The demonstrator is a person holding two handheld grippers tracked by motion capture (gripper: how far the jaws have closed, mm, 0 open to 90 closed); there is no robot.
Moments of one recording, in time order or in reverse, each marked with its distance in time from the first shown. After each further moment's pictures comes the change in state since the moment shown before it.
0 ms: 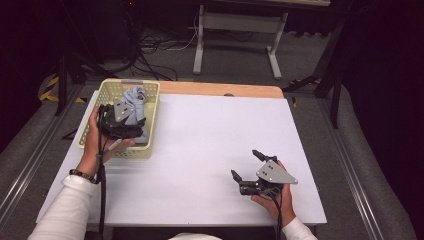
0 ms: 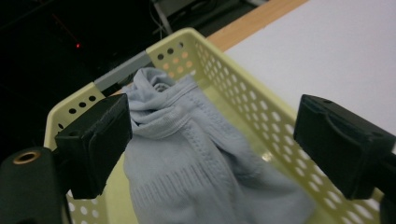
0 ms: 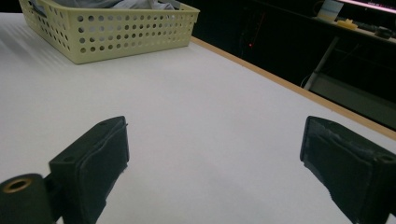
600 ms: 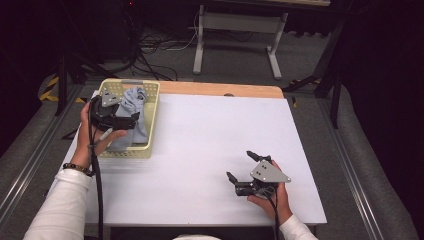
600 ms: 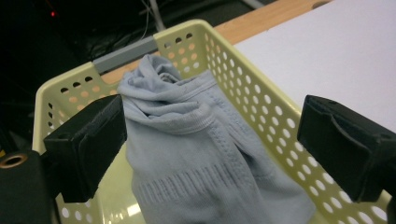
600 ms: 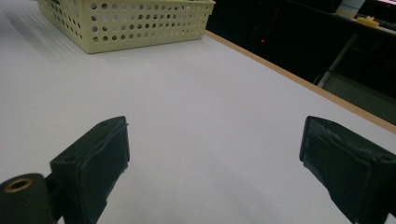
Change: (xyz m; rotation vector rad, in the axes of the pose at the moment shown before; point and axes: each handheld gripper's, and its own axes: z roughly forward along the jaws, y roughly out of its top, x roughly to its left) left arm 0.032 0.008 -0.002 0.034 -0.107 -0.158; right arm 0.006 -0.001 0.011 0.020 0.048 -0.041
